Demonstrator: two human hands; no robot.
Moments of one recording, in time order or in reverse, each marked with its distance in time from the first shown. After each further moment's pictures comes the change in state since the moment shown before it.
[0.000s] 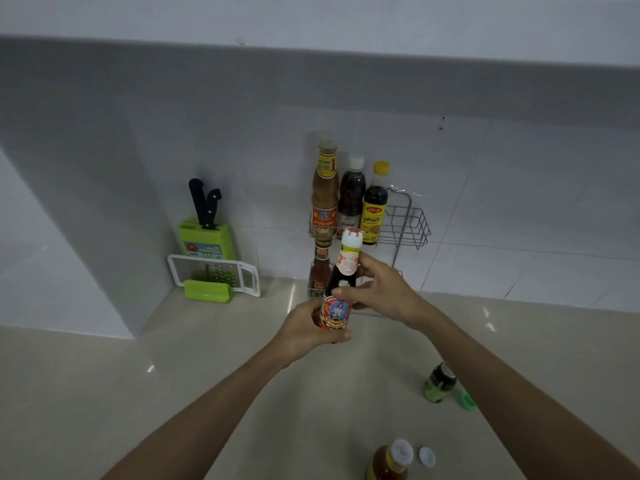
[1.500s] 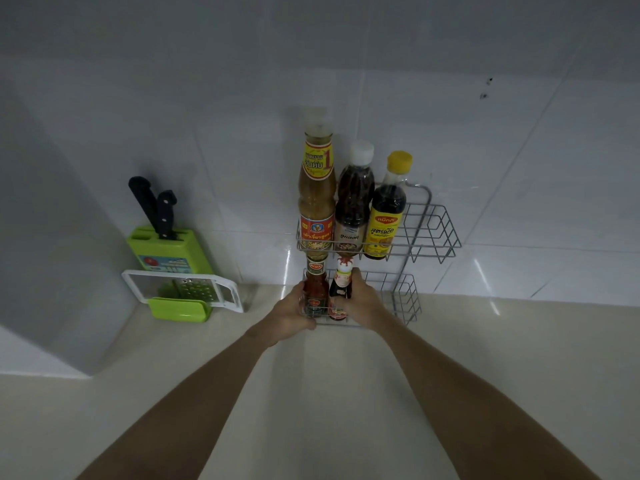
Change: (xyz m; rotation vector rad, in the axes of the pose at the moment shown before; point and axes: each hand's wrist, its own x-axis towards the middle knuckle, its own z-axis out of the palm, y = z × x) left_hand 0.164 -0.078 -0.053 0.155 -0.083 -0.289; right_hand 0.144 0.153 0.025 -0.212 0.155 0.368
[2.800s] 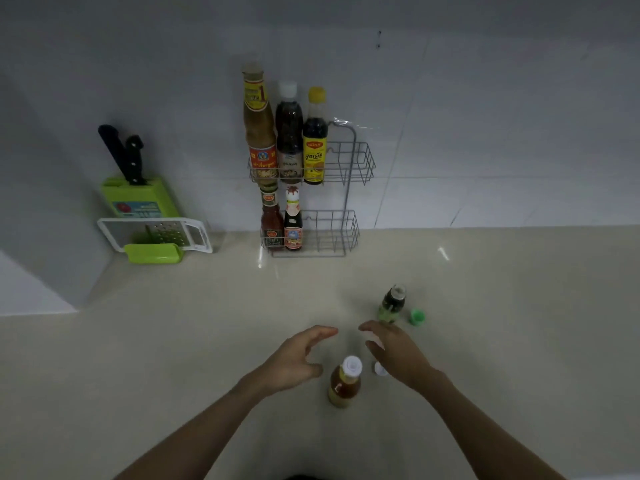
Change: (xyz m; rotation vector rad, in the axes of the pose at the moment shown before) left_hand -0.203 -0.049 0.155 0.131 -0.308 0.156; right_hand -0.278 0.141 -0.032 -0.394 -0.013 -0.120
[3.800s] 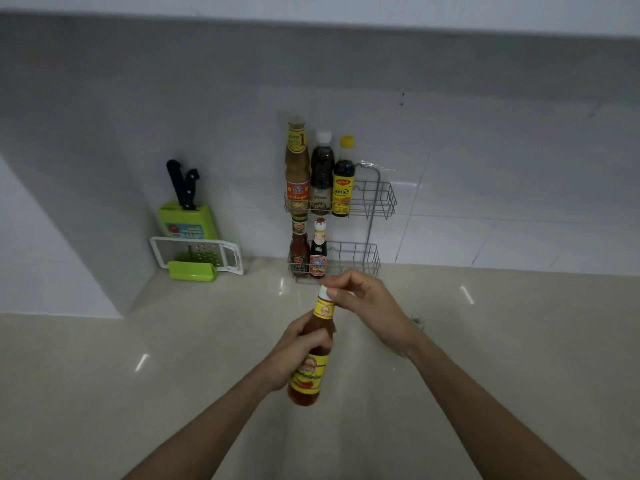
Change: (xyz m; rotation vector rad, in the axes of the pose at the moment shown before) left_hand -0.034 0.058 -0.022 -0.444 0.297 0.114; right_hand 0.028 -0.148 -0.089 0.931 0.029 -0.247
